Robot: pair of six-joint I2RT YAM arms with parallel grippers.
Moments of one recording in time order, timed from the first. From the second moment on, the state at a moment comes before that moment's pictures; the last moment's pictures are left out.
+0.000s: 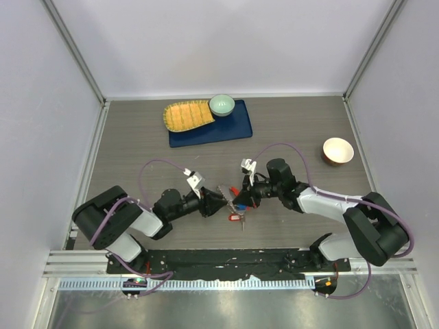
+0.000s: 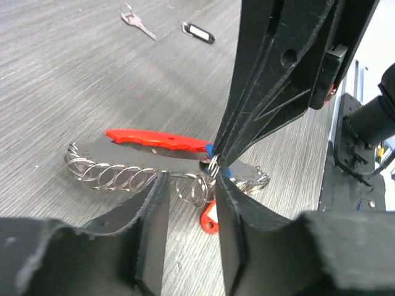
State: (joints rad) left arm -0.78 1.57 0.19 1.29 0.34 -0.37; right arm 0.59 1.36 0.50 0.30 -0.76 0.00
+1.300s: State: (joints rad) left arm -0.76 1.40 0.36 0.73 0.65 0.10; right arm 0.77 1.25 0.61 -0.02 -0.50 -0.28
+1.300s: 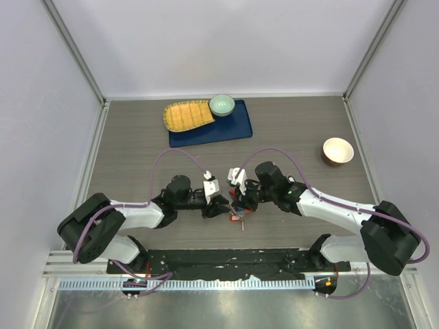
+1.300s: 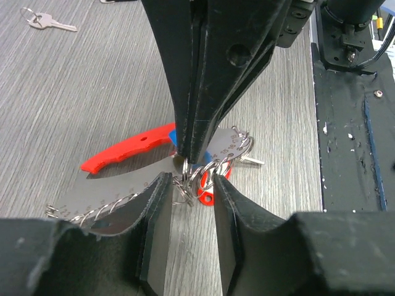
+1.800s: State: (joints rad) left arm -0.76 1.44 0.36 0.79 0.66 0.03; right arm 0.79 1.25 0.62 -0.05 -0.47 -0.29
